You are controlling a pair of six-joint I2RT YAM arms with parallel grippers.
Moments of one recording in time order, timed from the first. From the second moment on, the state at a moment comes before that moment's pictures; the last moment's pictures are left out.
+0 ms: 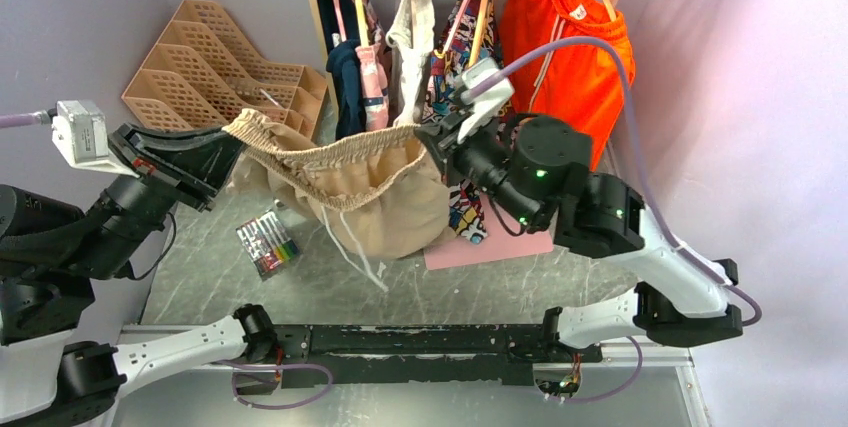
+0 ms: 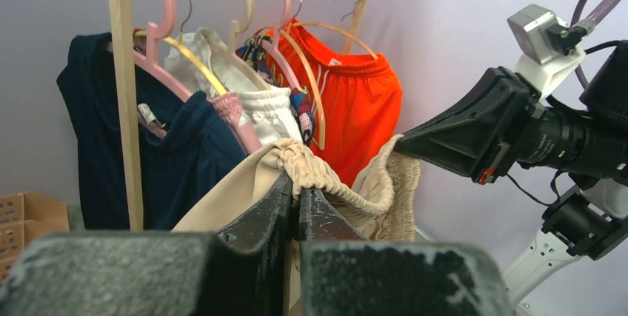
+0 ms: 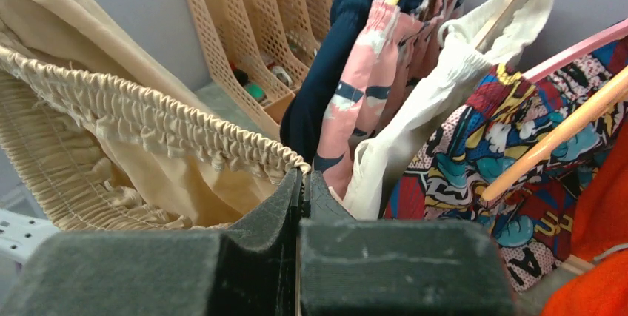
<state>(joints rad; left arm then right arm) -0.99 0.73 1.64 -0.56 -0.31 -0.17 1.28 1.23 1.85 -0.60 0.54 -0.03</state>
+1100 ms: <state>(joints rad) -1.02 0.79 1.58 -0.62 -0.31 -0.09 1.28 1.30 1.80 -0.61 0.75 -0.17</state>
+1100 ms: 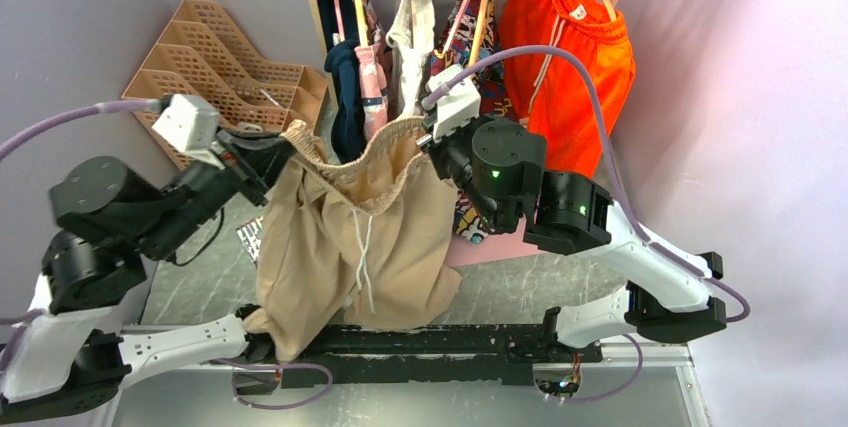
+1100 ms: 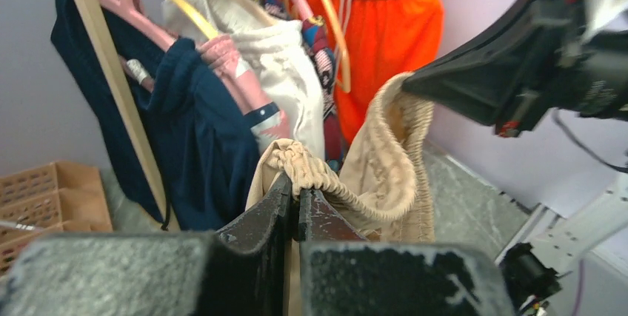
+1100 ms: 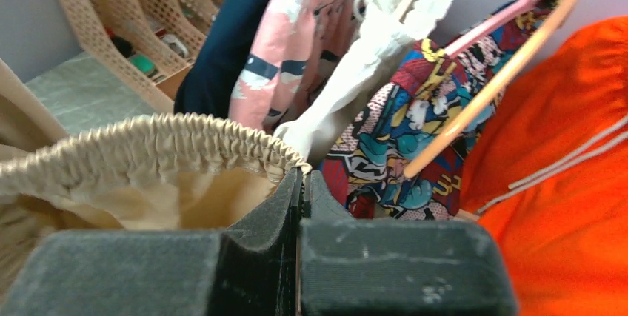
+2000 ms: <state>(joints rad) -1.02 0.63 0.94 -0.60 -0.48 -0.45 1.27 1.06 1.17 -0.54 0.76 0.27</state>
